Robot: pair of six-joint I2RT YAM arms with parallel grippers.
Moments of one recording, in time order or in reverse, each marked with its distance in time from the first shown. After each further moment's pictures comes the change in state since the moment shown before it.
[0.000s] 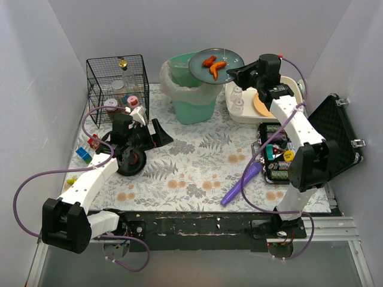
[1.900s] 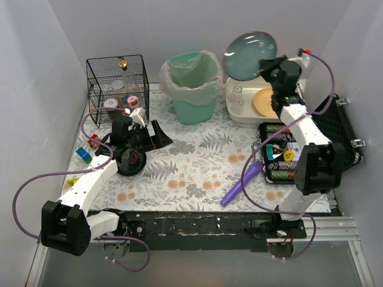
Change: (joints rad) left arm 0.000 -0.026 -0.026 -0.004 -0.015 0.011; right arm -0.074 0.050 -0.067 0.419 0.275 -0.556
